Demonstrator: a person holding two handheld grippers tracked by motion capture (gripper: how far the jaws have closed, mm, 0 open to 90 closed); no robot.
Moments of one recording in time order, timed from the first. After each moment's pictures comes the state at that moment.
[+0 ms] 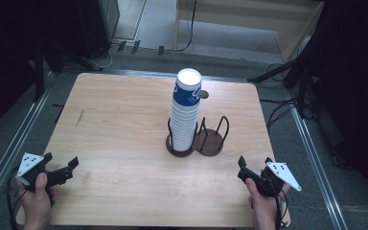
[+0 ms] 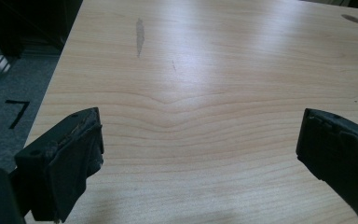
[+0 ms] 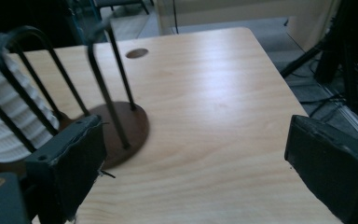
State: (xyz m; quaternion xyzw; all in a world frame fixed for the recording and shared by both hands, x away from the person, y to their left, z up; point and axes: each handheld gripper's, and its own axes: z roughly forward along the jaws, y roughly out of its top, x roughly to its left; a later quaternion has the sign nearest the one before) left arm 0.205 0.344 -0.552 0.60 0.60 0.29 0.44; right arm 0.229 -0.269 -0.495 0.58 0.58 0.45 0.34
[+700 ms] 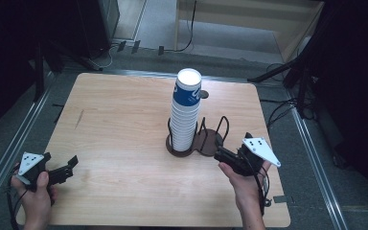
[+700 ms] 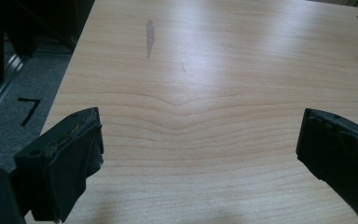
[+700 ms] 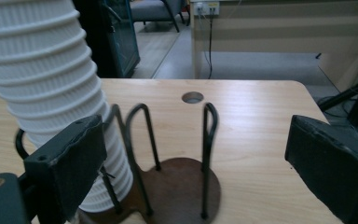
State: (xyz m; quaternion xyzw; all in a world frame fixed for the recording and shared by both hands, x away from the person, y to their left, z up) left arm 0.207 0.344 -0.552 0.59 0.61 0.30 0.43; right arm 0.252 -0.194 -0.426 0.52 0.61 0.49 0.34
